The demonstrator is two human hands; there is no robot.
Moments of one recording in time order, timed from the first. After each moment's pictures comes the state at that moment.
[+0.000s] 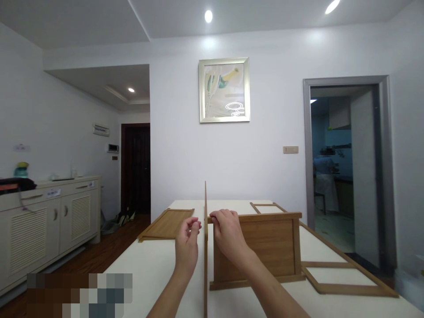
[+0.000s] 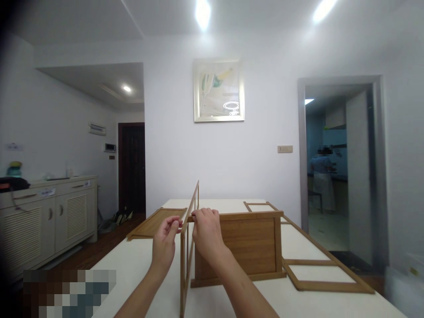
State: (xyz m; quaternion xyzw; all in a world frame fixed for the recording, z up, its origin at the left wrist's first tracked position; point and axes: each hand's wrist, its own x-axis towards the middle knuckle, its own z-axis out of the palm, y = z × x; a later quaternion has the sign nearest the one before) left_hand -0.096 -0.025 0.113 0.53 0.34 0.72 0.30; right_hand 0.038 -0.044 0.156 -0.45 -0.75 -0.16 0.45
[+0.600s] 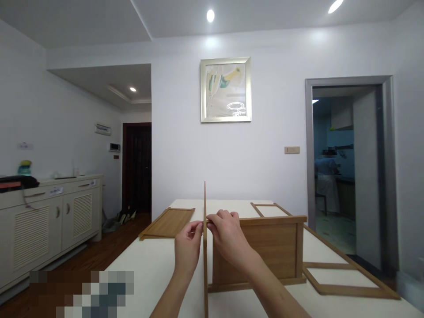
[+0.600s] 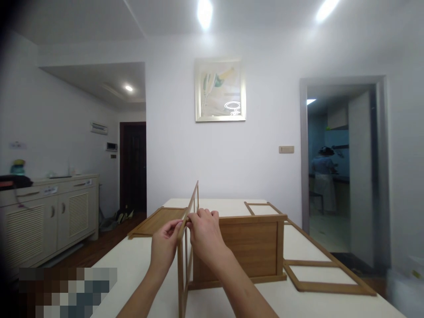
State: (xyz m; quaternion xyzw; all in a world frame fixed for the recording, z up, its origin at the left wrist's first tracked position) left_hand -0.097 -0.031 0.116 0.54 0.36 0.69 0.31; right_hand 0.036 -0.067 0.166 -0.46 -0.79 -0.17 0.37
